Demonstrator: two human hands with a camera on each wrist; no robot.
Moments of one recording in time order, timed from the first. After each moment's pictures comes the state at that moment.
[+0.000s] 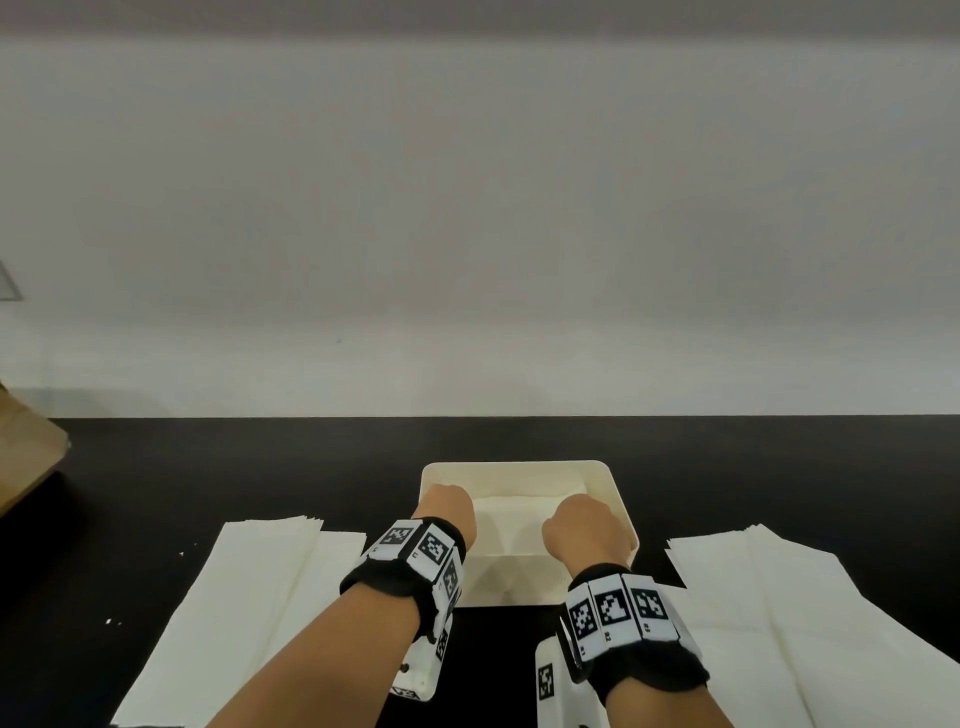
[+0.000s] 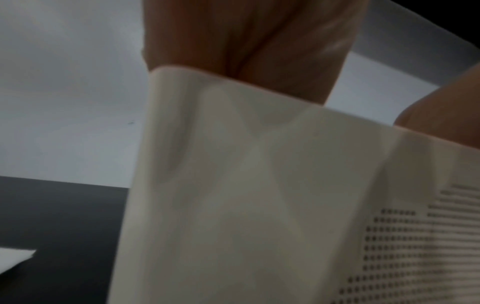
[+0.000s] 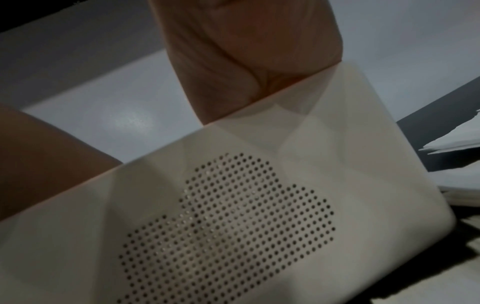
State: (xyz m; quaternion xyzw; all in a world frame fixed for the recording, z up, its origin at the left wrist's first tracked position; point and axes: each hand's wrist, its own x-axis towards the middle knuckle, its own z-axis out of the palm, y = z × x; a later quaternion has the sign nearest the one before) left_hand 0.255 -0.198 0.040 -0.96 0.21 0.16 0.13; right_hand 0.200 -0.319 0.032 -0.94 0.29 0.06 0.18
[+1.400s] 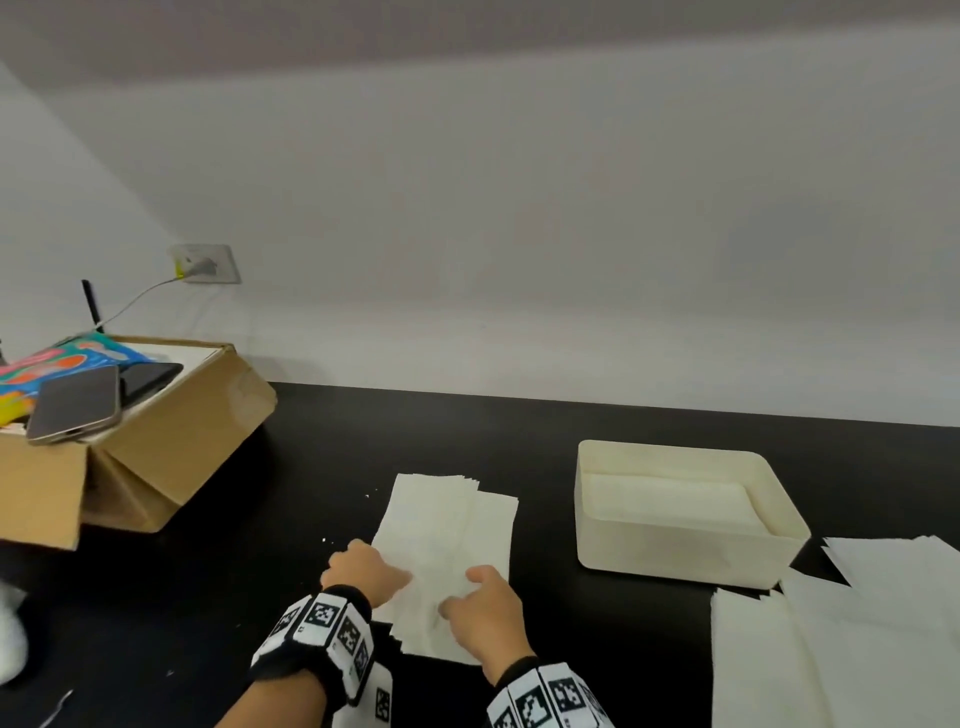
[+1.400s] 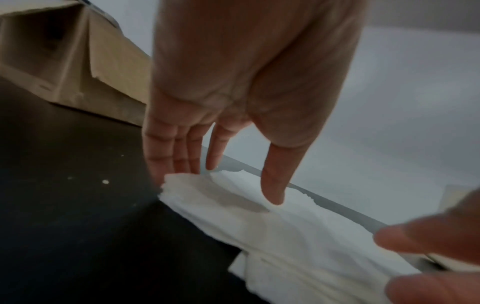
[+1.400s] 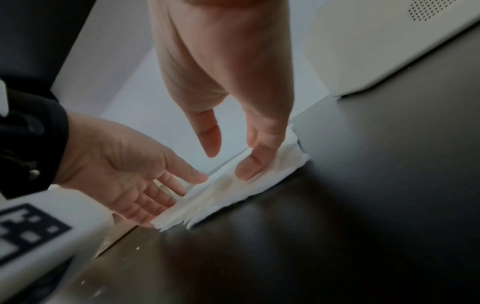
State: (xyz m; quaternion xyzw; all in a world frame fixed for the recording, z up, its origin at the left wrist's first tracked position) left_hand 0.210 0.056 -0.015 -0.93 -0.24 0.17 -0.21; right_hand 0.159 -0.075 -0.027 -0.79 0.18 0.19 0.56
